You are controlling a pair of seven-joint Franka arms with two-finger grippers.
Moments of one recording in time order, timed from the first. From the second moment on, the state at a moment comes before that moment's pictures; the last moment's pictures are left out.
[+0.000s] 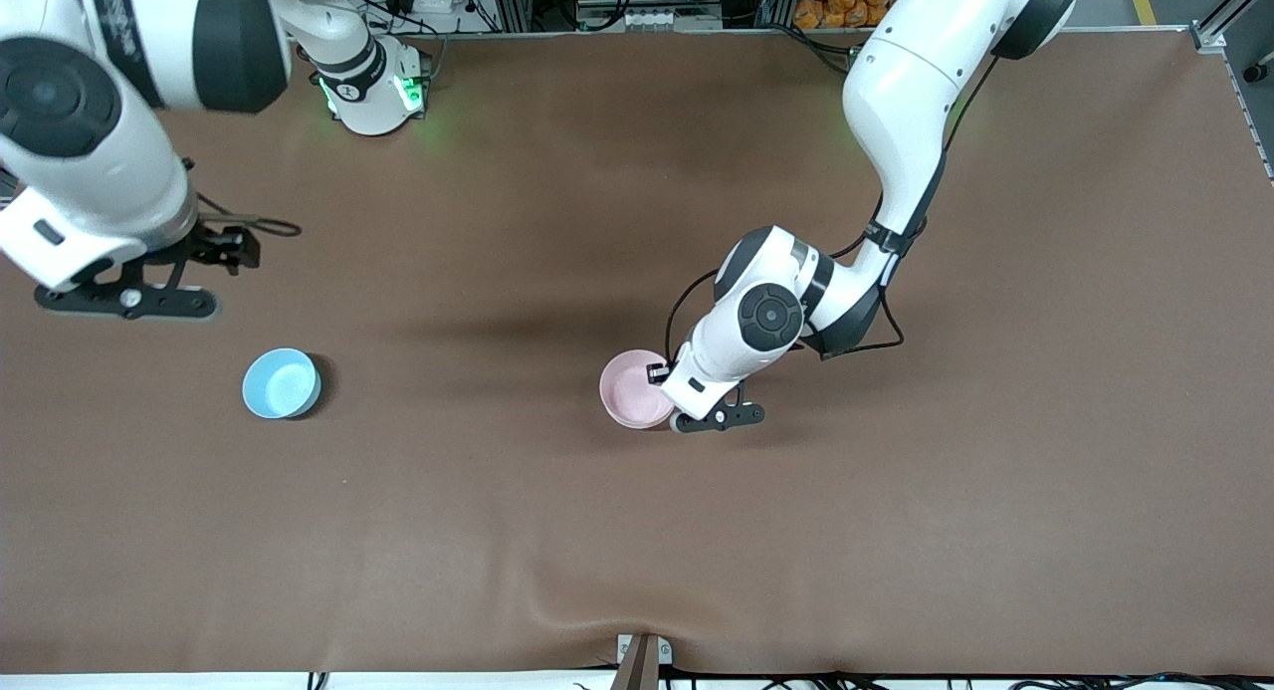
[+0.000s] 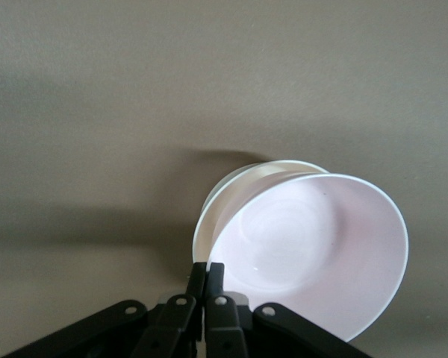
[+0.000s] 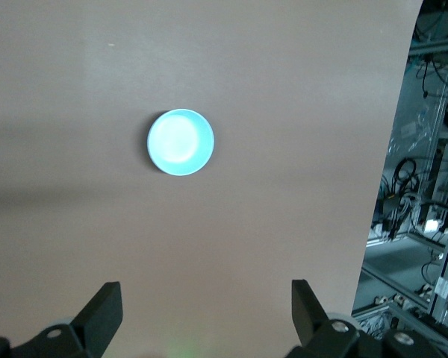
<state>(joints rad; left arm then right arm) -0.51 0.81 -0.15 -1.37 -0.19 2.24 -0.65 0.30 0.20 -0.10 -1.45 -0.36 1.41 0.16</state>
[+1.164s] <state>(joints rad) -0.51 0.82 -0.15 -1.34 -0.19 2.24 -0.65 -0.03 0.31 -0.09 -1.45 -0.09 1.70 -0.05</state>
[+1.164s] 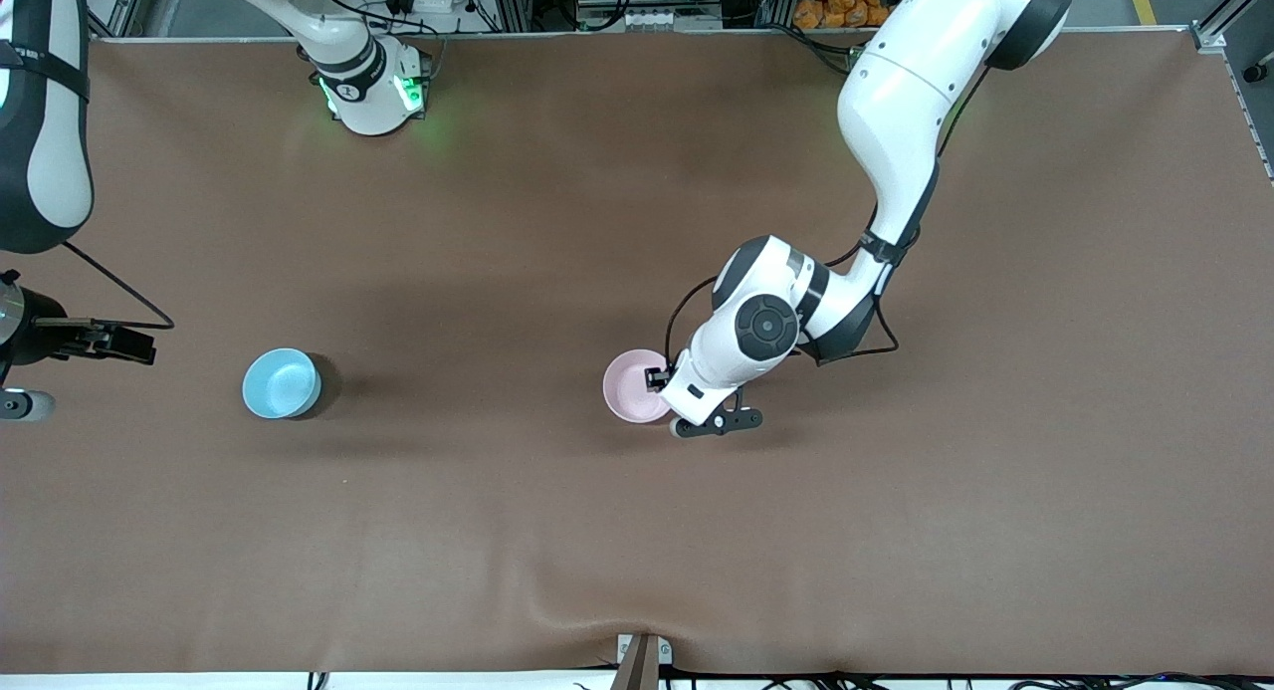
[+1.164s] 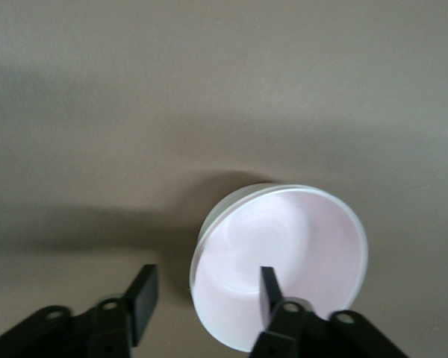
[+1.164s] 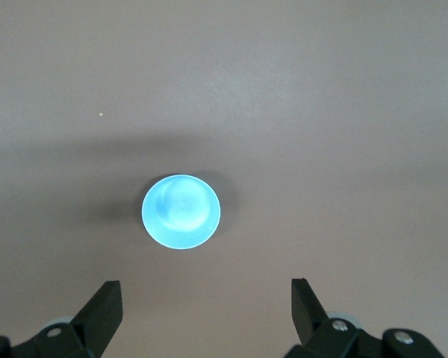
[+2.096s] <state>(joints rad) -0.24 0.46 -0.09 -1.33 -0.06 1.87 -0.60 -0.11 0.42 -0.10 -1.70 0.00 1.93 -0.19</state>
